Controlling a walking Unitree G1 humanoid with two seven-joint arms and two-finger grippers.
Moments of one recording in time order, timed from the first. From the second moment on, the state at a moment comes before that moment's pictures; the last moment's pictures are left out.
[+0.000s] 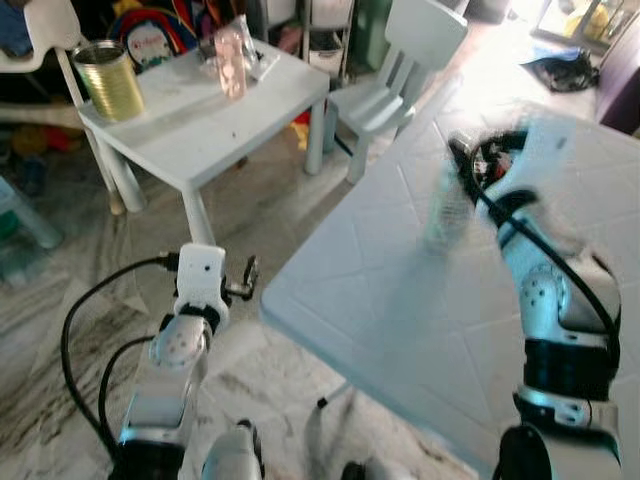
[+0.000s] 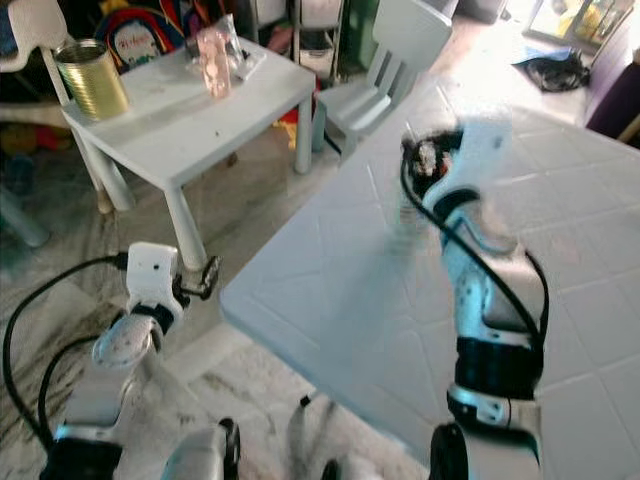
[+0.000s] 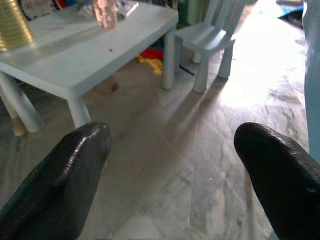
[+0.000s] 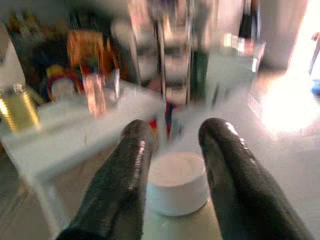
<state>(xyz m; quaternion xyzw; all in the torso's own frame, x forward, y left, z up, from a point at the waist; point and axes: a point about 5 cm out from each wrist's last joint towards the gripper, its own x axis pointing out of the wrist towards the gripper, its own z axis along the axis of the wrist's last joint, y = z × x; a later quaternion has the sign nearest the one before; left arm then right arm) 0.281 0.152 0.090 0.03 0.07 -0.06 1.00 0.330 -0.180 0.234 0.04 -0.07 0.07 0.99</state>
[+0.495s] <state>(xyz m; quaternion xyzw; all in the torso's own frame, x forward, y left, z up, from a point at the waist) 0.282 0.148 0.088 0.02 0.07 -0.07 1.00 0.316 -0.179 0.222 0.02 -0.10 0.06 0.99</state>
